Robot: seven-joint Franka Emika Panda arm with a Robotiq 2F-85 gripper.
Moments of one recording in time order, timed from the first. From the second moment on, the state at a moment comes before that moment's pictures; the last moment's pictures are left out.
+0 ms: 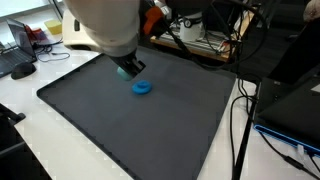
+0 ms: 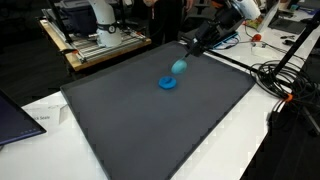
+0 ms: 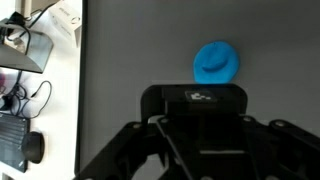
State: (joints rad) arm 0.31 1.04 -0.09 -0.66 -0.37 1.17 0.30
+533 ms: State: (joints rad) arm 0.19 1.03 -0.03 -0.59 -0.21 1.10 0.24
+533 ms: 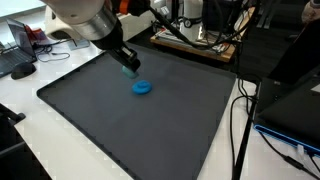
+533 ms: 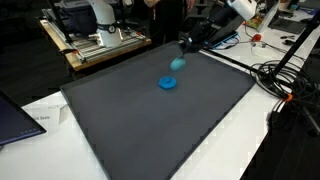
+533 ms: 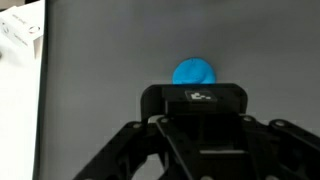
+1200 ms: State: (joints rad) arm 0.11 1.04 0.01 -0.54 -0.13 1.13 0.23
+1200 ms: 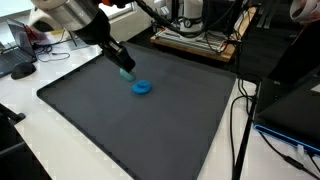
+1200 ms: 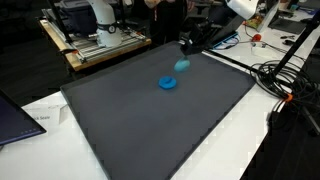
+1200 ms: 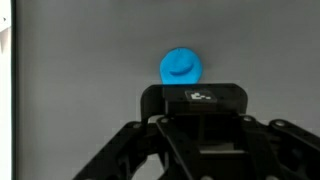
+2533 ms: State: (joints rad) arm -0.11 1.12 0.10 -0.51 0.04 1.34 0.21
